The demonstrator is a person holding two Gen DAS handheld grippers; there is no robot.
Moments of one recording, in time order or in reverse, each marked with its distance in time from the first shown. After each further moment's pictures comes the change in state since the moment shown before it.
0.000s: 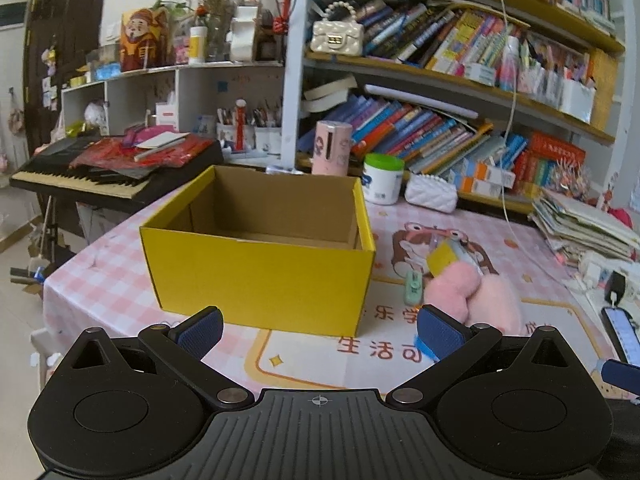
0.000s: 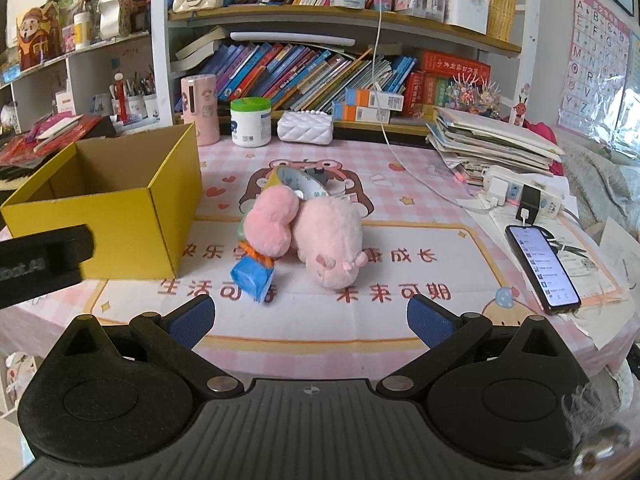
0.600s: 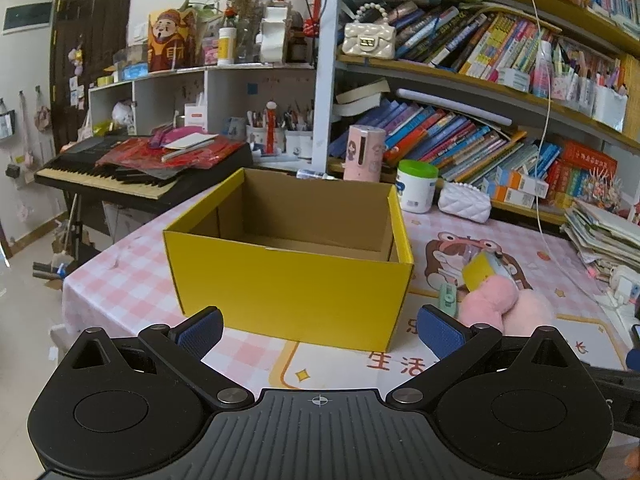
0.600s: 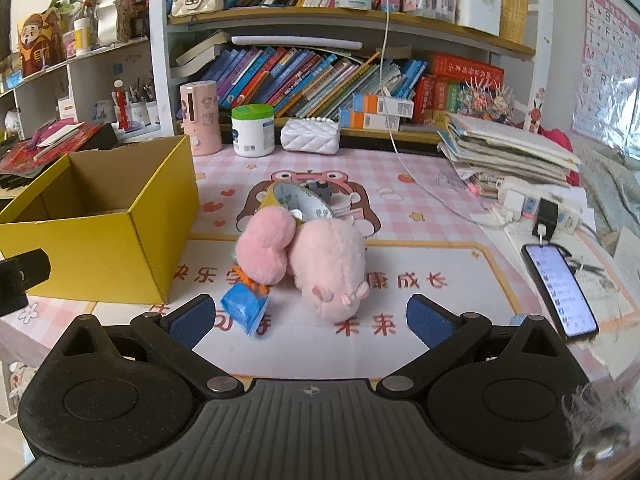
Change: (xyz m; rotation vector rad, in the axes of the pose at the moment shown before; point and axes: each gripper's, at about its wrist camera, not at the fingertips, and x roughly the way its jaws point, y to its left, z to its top) left arm 0.017 0.002 0.004 -0.018 -0.013 0.092; right arm 0.032 -0.012 0.020 -0.016 -0.013 0.037
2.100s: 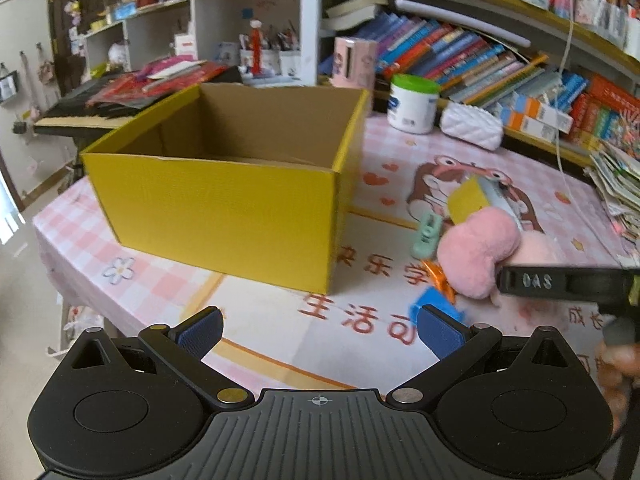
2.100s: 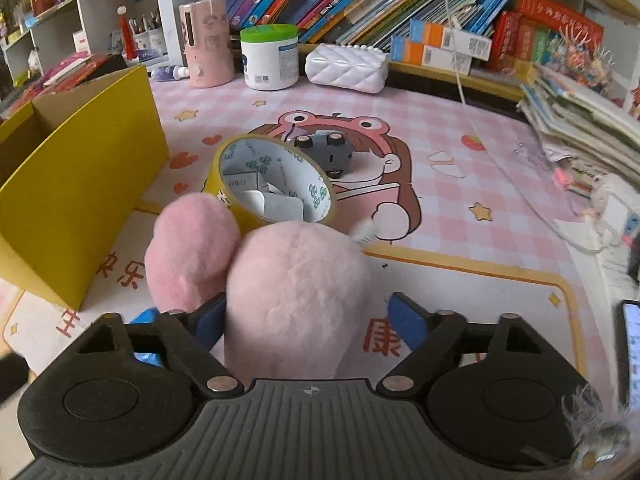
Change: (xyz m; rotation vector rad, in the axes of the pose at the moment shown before) left arm 0.066 -0.082 -0.020 -0.024 0.226 0.071; right arm 0.170 -0.056 0.043 -0.102 0.225 0.196
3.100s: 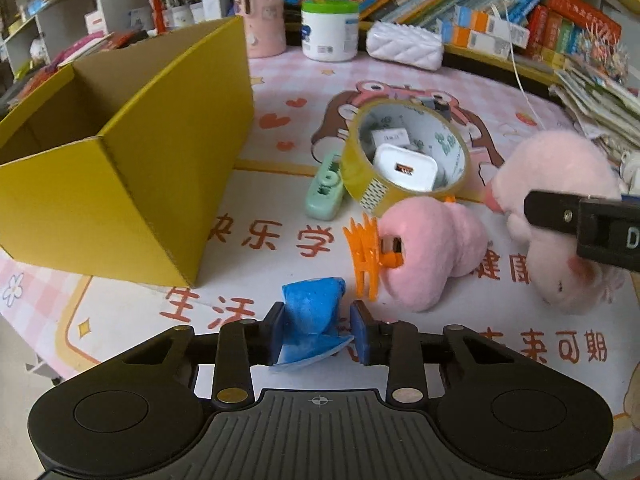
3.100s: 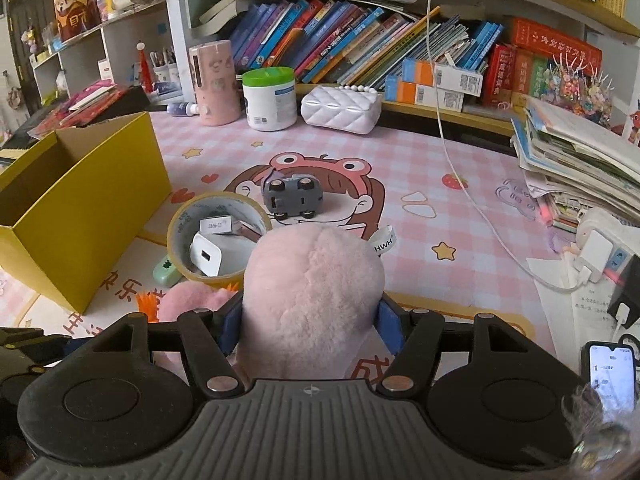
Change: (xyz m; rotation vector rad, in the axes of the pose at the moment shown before) left arm 0.064 -0.074 0.004 0.135 0.169 -0.082; right arm -0.036 -0.051 0.006 -0.044 -0.099 0.064
